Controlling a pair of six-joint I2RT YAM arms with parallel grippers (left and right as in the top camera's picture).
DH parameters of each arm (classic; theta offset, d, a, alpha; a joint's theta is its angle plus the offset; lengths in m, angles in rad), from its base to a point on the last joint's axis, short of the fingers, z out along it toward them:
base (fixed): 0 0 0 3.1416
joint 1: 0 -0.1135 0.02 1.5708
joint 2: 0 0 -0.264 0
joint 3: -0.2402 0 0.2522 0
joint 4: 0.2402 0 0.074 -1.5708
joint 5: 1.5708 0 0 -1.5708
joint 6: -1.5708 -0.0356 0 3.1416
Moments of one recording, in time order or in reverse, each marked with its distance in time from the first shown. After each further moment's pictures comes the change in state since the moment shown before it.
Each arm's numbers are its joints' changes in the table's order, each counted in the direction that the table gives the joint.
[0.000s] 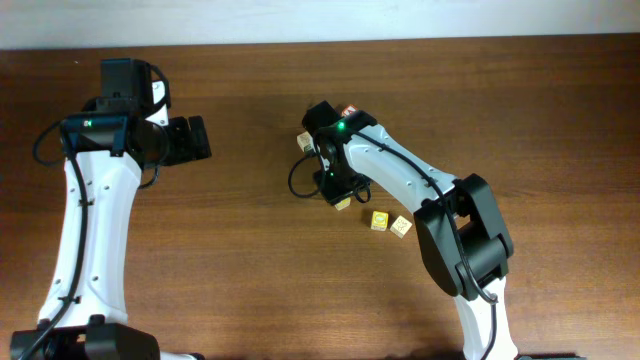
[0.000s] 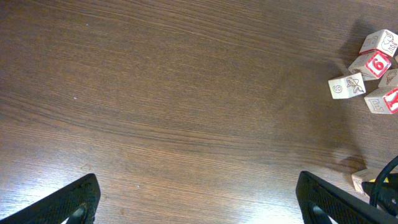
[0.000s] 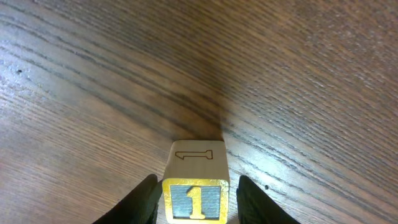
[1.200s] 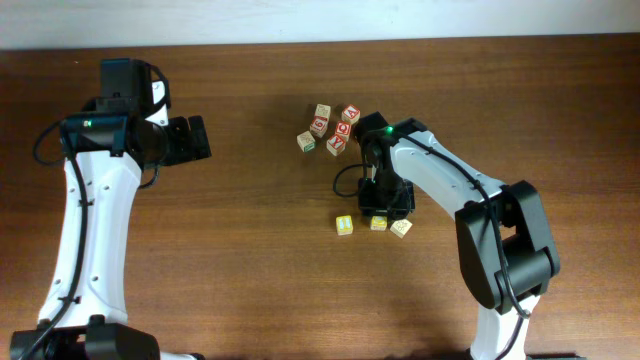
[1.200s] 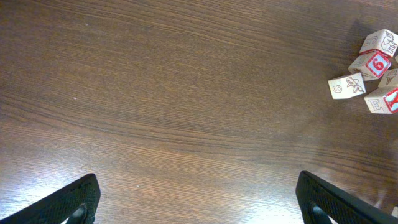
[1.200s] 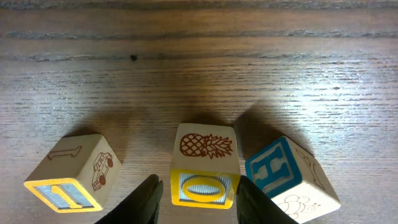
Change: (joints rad) left arm 0.000 0.000 0.000 0.000 0.000 0.000; right arm 0.146 -0.166 0.272 0.058 -0.096 -0.373
